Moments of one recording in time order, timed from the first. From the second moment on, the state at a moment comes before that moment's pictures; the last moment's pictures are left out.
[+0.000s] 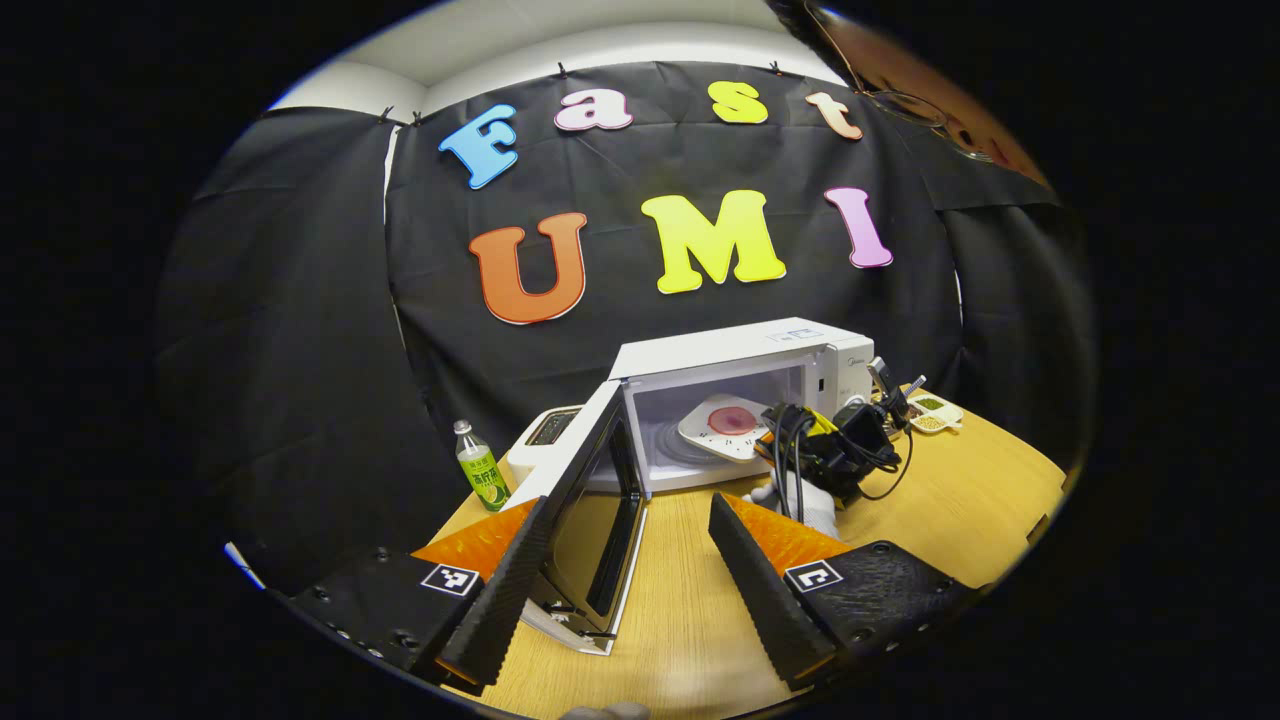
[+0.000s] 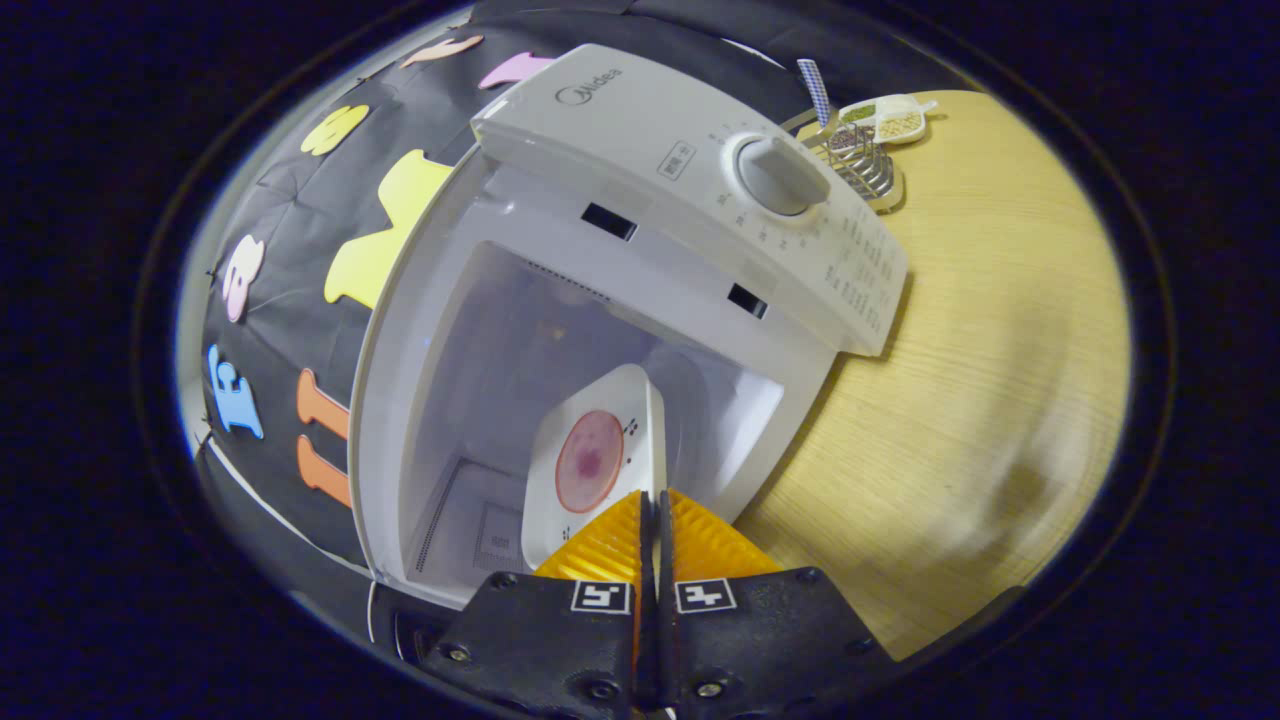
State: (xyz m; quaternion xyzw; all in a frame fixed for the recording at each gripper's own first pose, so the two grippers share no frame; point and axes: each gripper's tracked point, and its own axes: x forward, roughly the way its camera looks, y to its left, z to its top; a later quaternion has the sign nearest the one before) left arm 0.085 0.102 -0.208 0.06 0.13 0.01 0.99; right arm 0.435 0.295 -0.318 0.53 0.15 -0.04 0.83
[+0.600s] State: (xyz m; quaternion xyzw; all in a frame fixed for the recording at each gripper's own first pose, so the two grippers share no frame) left arm 0.088 0.108 -0.226 0.04 0.15 0.01 0.99; right arm 0.473 0.295 -0.319 0.52 0.11 -0.03 0.85
